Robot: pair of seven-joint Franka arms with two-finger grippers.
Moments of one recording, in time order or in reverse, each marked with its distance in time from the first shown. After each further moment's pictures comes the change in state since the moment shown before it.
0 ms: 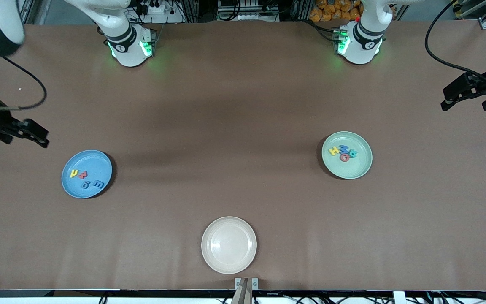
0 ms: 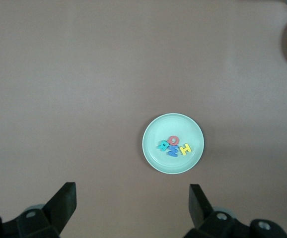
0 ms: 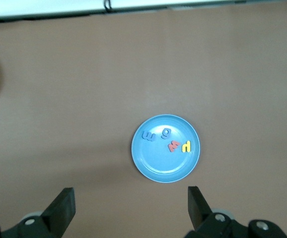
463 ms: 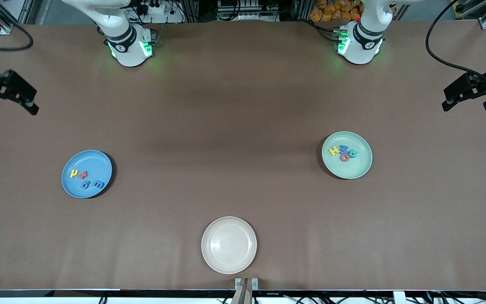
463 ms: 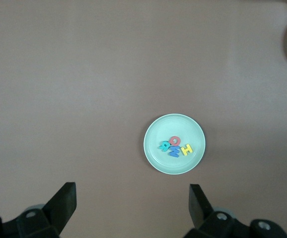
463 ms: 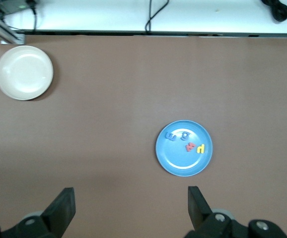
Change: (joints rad) left arm 0.000 0.001 0.000 0.002 0.003 0.000 0.000; right arm 0.094 -0.003 0.006 0.260 0.042 -0.221 -0.004
